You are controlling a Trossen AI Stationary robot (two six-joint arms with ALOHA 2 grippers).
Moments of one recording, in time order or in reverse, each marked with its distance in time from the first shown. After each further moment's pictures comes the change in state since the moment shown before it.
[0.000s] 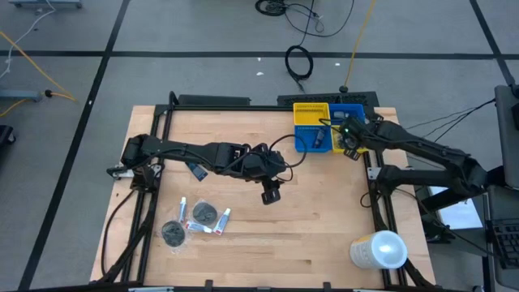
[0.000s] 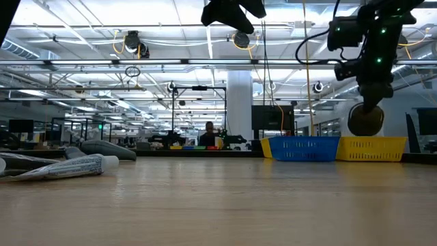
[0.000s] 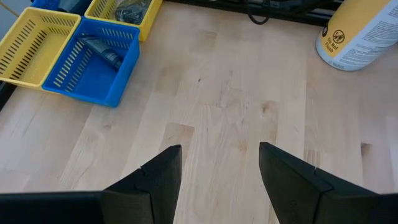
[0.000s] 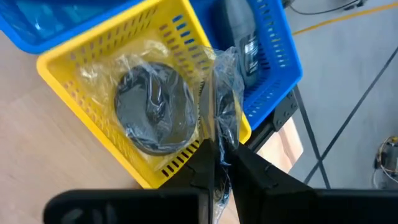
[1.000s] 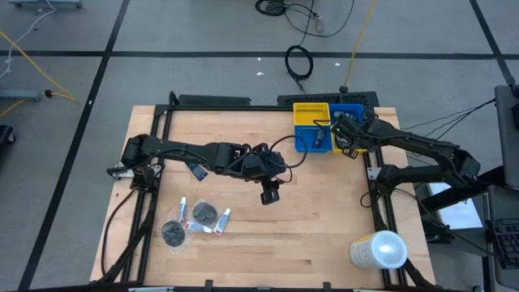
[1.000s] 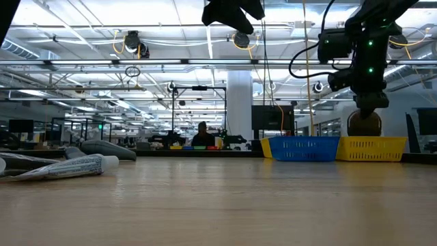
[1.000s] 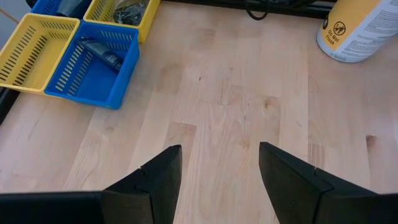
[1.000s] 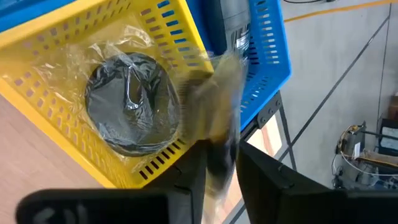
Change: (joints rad) left arm 0.000 0.000 0.000 -0.008 0.000 0.039; right arm -0.005 0.124 0.000 0.028 0.125 -0.061
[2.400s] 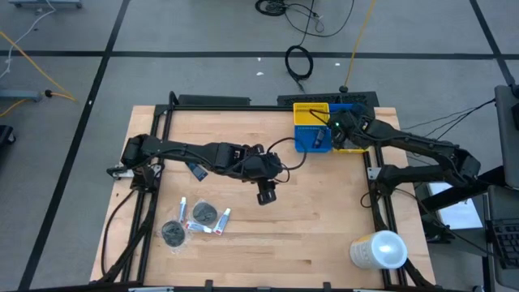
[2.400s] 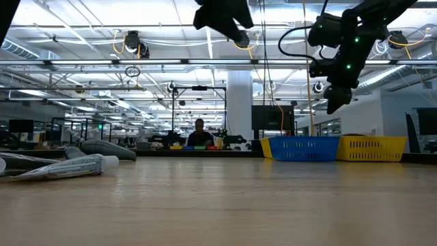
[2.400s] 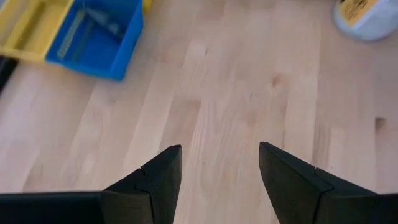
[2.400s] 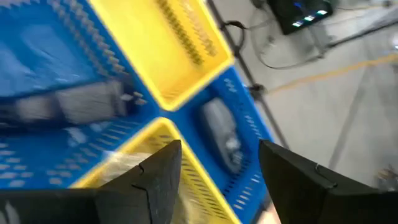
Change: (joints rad) left arm -0.001 0.000 0.000 -0.102 0.001 -0.063; right arm 0.033 -0.001 0.000 0.384 -0.074 -0.024
